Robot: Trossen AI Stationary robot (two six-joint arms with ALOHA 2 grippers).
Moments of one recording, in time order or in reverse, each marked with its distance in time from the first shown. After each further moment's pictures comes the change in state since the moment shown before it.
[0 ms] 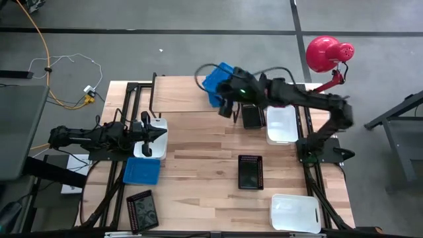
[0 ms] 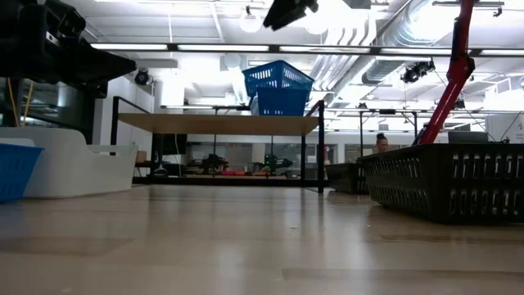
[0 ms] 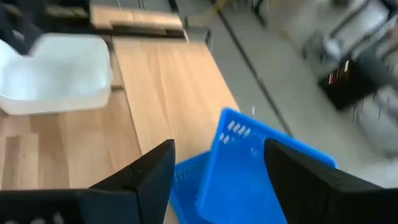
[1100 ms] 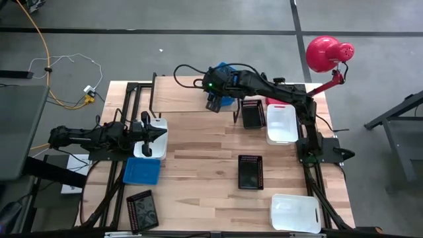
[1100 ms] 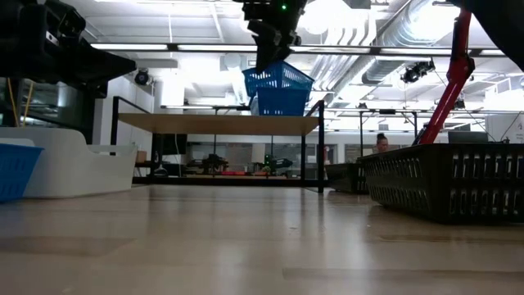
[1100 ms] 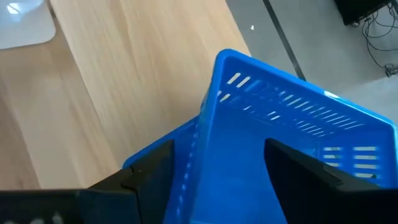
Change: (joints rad) left arm 0.000 0.000 0.000 0.001 0.000 0.001; right arm -0.080 0.386 0.442 -0.430 0.021 0.127
